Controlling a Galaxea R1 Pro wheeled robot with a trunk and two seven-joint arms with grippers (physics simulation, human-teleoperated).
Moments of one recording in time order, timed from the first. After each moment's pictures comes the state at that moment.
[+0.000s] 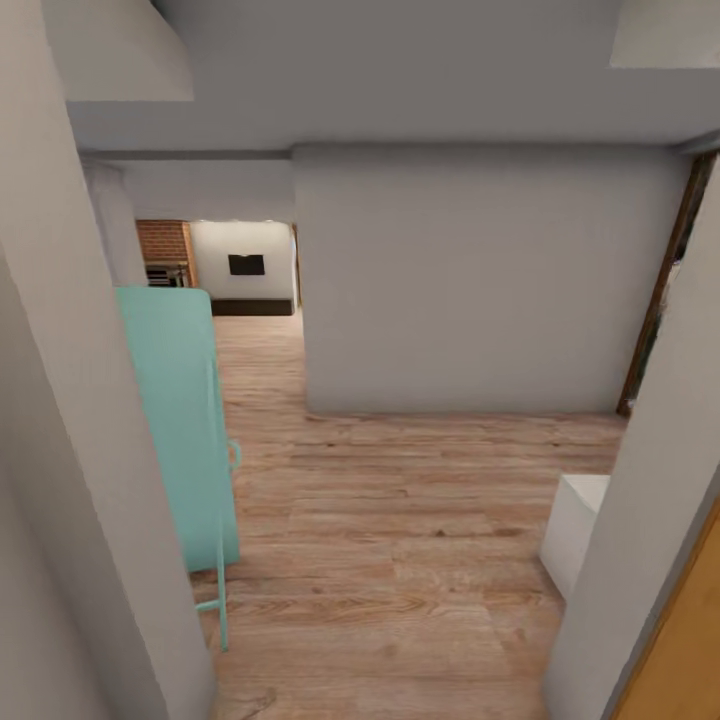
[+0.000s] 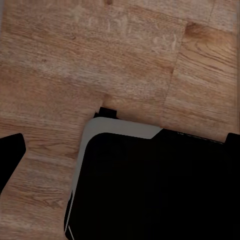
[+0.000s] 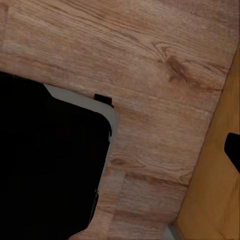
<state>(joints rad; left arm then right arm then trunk) -0.22 0.04 0.08 0.00 0.17 -0.02 -0.02 -0.14 -0.03 0.17 0.03 0.12 -0.14 -0.03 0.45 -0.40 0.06</state>
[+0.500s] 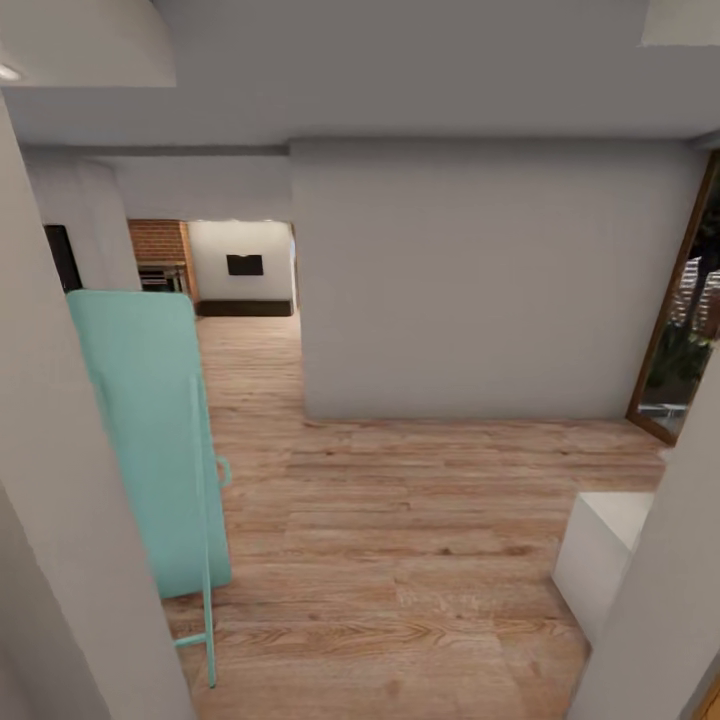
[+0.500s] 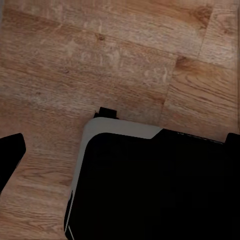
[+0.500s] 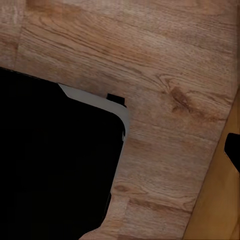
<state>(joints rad) -0.22 0.04 0.08 0.00 0.17 -0.02 -0.02 -0.14 -0.03 0.16 0.03 0.12 -0.14 0.02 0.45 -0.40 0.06</state>
